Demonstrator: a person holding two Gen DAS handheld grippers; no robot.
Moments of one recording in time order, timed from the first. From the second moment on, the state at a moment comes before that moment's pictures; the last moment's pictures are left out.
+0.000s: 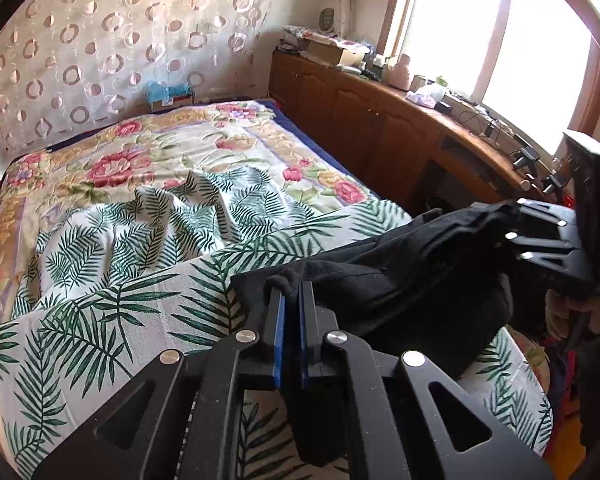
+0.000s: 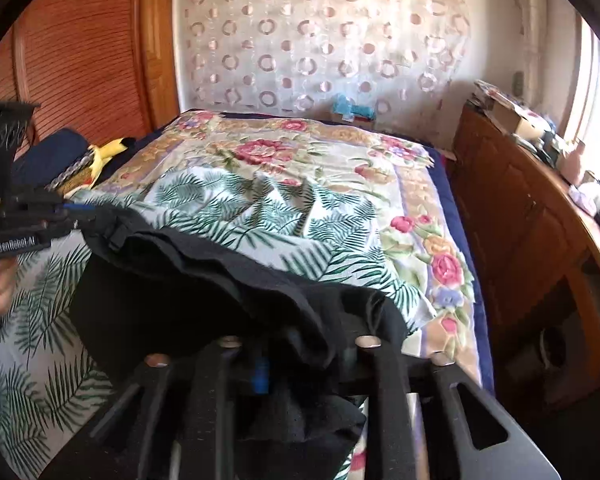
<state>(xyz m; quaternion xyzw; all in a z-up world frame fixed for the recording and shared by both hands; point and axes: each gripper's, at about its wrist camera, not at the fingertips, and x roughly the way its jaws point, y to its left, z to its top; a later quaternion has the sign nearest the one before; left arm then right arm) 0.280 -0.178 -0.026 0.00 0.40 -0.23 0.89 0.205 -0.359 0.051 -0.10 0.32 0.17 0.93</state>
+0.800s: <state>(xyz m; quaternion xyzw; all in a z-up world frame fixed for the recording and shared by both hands) 0.298 -0.165 -0.040 0.00 0.42 -0.24 0.88 0.147 -0.378 0.046 -0.04 0.33 0.11 0.94</state>
